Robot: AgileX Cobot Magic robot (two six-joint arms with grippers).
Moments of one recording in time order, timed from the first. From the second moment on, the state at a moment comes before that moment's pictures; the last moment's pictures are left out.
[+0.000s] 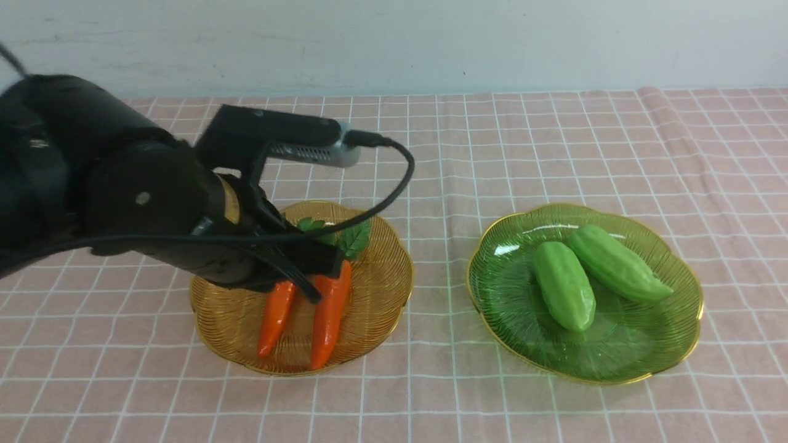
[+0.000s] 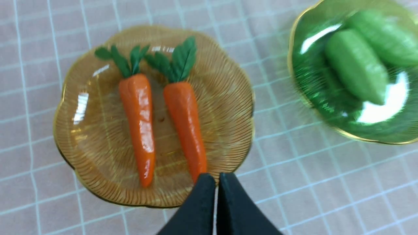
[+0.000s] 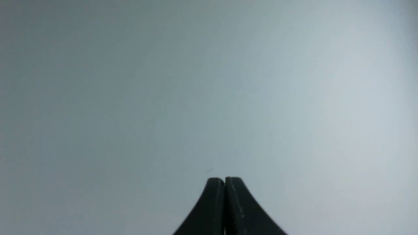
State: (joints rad) right arm 0.10 0.03 -0.53 0.37 0.16 -0.22; left arm -0.62 1.04 -1.06 0.14 0.85 -0.40
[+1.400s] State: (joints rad) right arm 0.10 0.02 -0.50 0.37 0.05 -0.22; left arm -0.50 0.27 -0.42 0.16 0.45 -0.22
